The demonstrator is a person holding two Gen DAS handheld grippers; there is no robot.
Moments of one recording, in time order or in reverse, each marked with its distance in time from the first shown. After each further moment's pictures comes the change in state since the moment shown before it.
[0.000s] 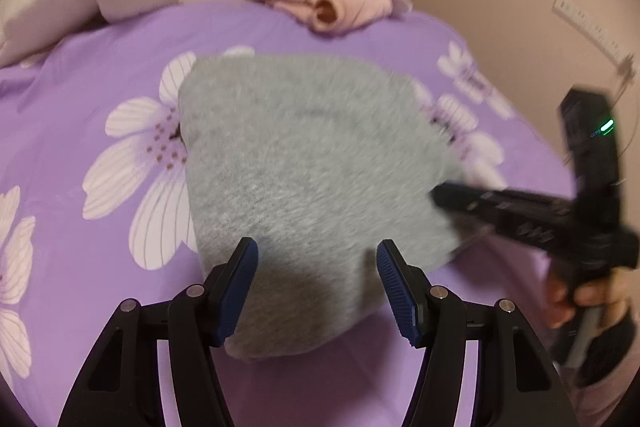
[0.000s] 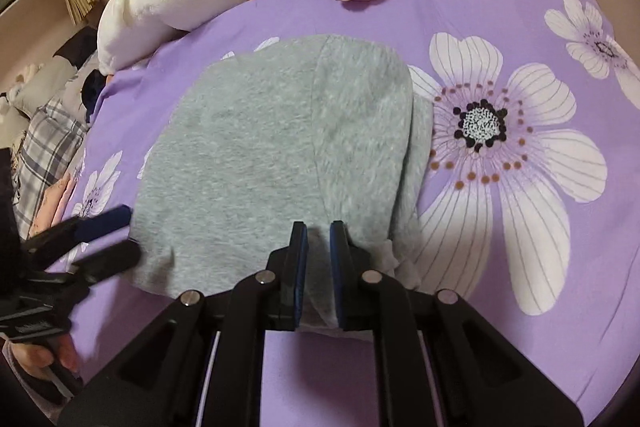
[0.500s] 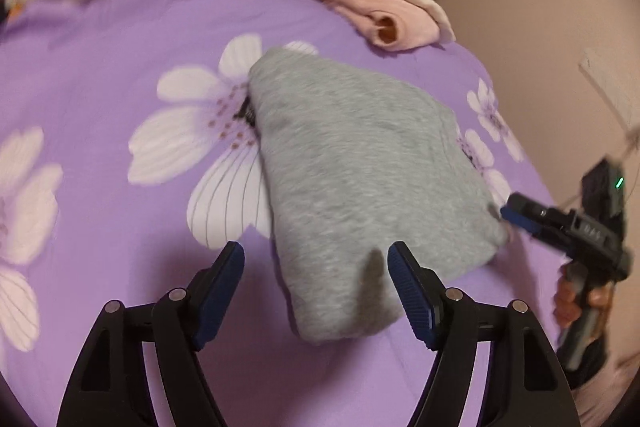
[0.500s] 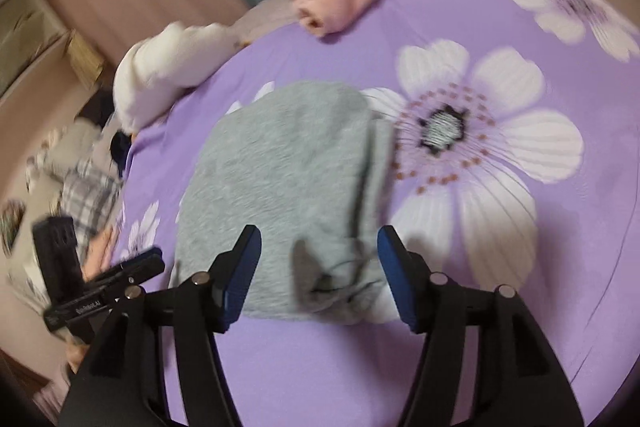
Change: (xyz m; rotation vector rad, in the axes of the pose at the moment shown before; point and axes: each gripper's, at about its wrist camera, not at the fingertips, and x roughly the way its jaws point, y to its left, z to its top) left arm -0.024 0.066 0.000 -0.251 0.011 -0.084; right arm -0.035 -0.058 0.004 0.256 -0.058 0.168
